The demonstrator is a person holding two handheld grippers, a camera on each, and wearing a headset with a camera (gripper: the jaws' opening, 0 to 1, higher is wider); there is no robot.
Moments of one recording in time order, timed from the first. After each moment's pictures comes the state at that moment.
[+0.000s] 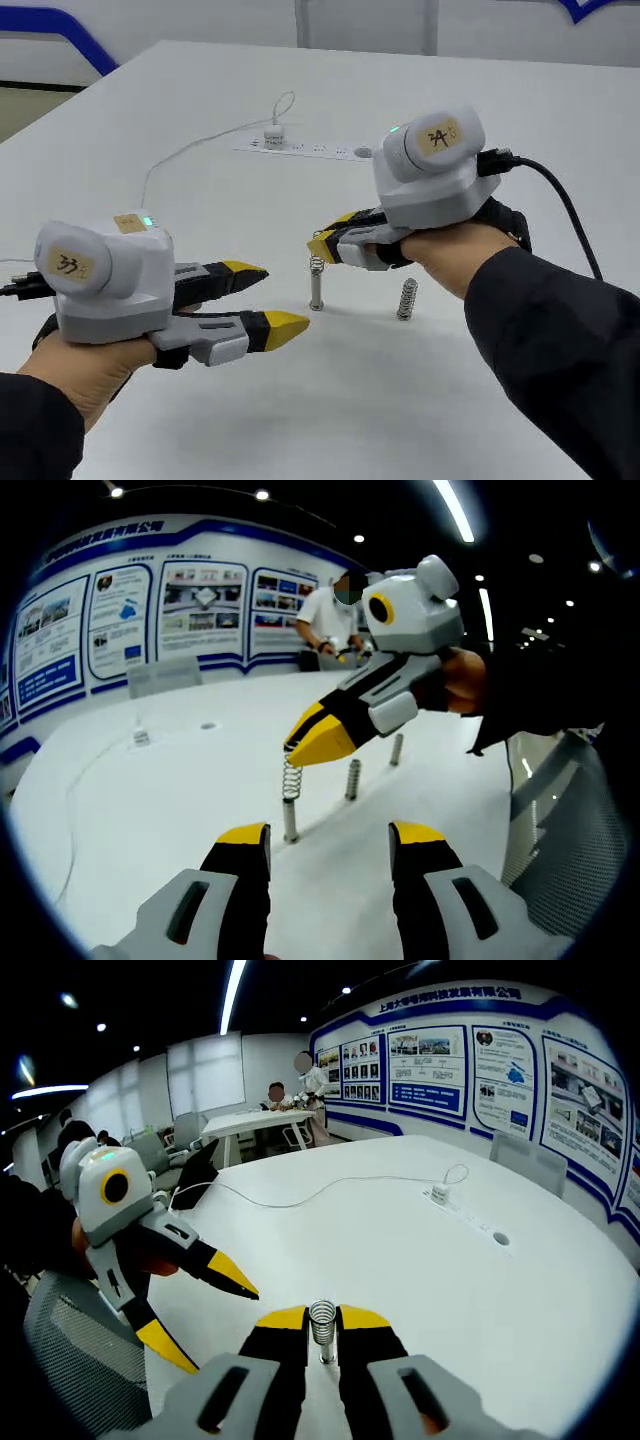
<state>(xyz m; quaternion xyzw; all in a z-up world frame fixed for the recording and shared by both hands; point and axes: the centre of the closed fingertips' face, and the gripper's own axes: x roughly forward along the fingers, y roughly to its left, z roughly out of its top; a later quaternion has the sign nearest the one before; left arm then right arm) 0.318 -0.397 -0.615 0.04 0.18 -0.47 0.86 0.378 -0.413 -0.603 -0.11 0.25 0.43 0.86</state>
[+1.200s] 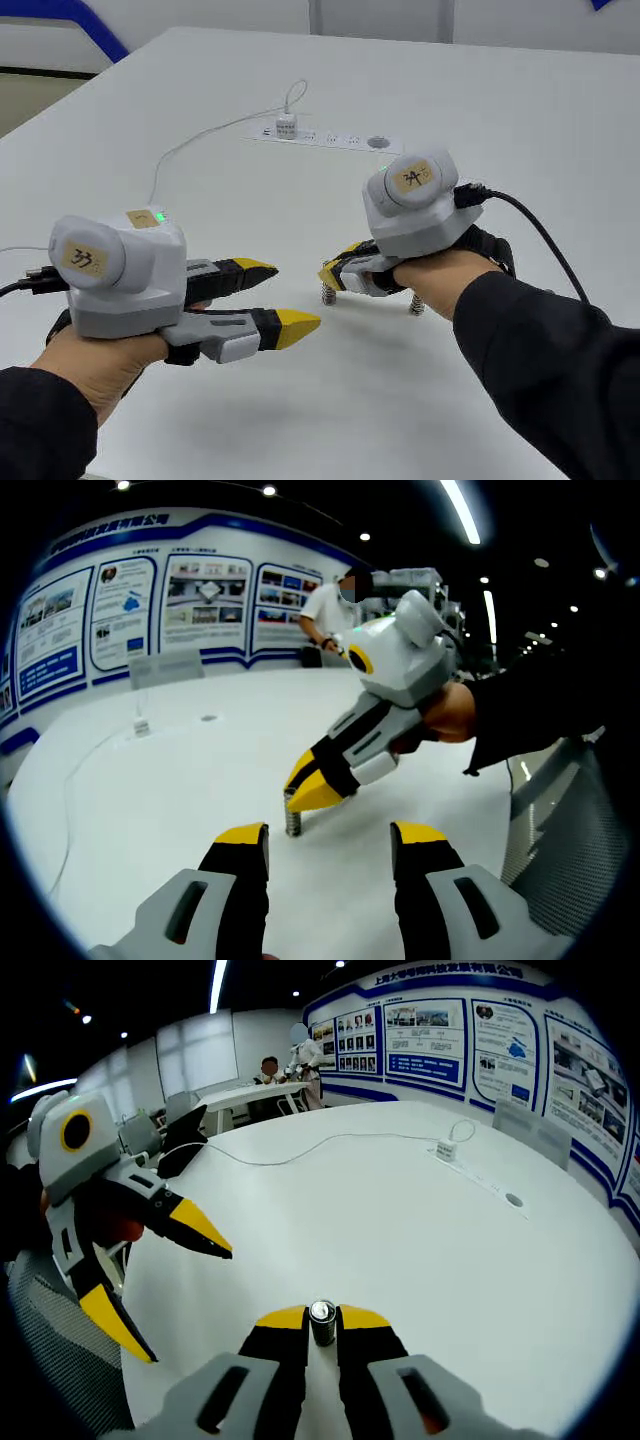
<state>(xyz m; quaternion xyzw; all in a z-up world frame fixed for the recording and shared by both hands) 0.318 -0.394 -0.622 0.04 0.19 -0.47 0.86 0.382 -0.412 -0.664 -0.13 0.31 0.42 0.85</state>
